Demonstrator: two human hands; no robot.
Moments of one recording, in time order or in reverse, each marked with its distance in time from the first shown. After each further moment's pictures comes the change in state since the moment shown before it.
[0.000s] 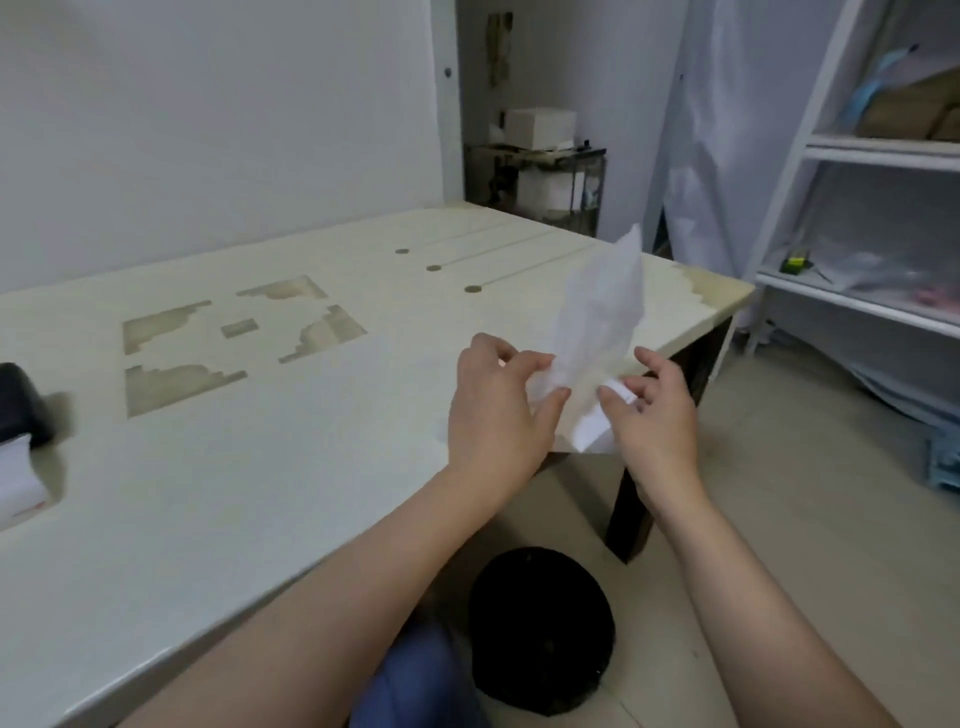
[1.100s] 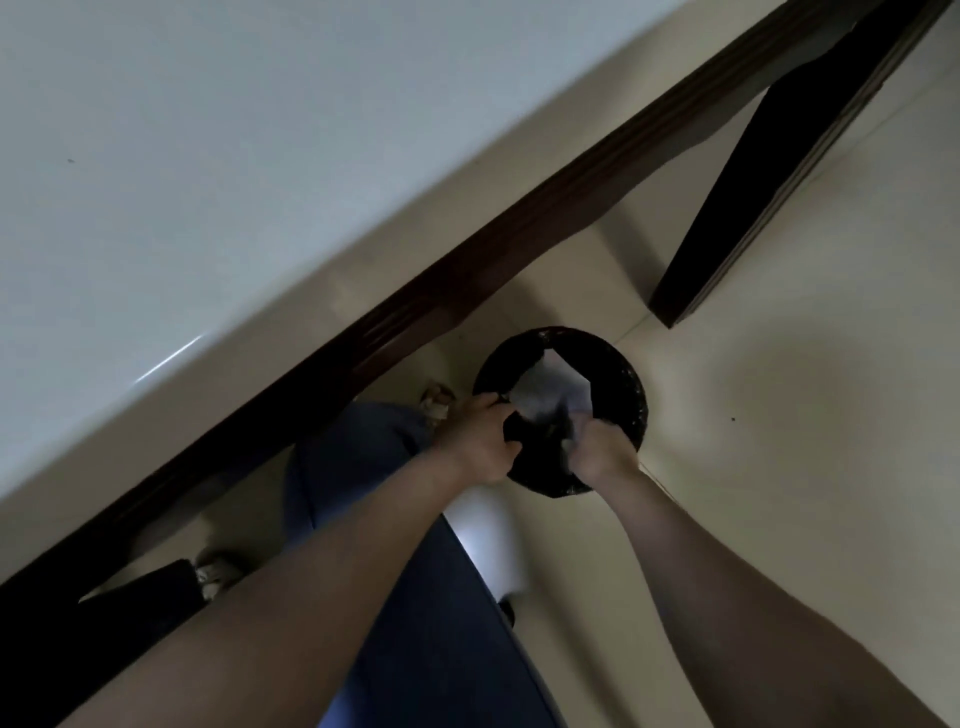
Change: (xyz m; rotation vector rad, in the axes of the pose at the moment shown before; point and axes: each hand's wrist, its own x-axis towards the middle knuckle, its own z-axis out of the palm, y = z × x) left_hand -0.128 -0.221 0.200 0.291 -1.098 -0.446; right_hand -0.065 0.375 0.056 -0.990 -0.874 0.535
